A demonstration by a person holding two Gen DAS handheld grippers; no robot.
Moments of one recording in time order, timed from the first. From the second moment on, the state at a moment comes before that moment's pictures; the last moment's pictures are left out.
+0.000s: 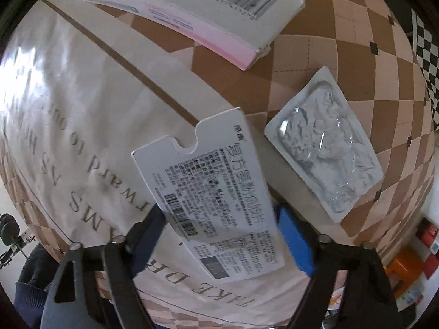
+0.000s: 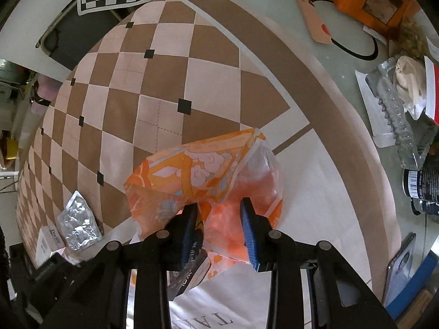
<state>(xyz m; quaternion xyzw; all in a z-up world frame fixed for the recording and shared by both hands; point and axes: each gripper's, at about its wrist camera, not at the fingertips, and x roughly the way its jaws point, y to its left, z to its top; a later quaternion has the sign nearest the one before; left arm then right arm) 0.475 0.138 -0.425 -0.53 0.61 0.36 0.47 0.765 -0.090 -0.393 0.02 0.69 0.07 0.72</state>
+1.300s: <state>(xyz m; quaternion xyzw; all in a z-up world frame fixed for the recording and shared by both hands) 0.220 0.103 -0.268 -0.24 0.51 0.27 0.78 0.429 -0.122 -0.261 0.00 0.58 0.20 0.79</state>
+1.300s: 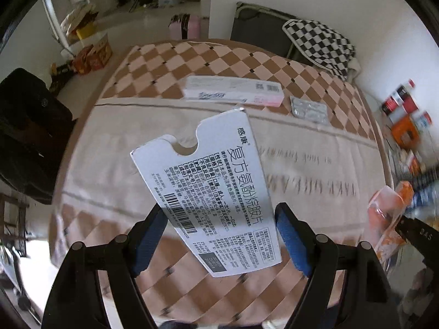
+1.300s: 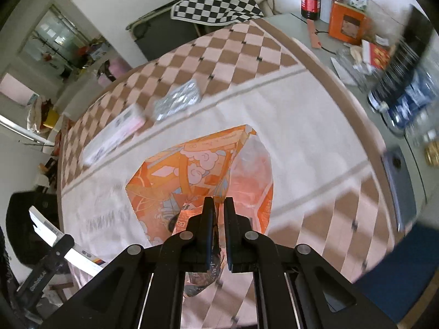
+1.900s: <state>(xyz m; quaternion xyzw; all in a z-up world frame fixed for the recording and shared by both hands) 0.003 0.042 -0.362 -0.22 0.61 0.18 0.74 0.131 -0.183 -0.399 -0.03 0.68 0.17 0.71</state>
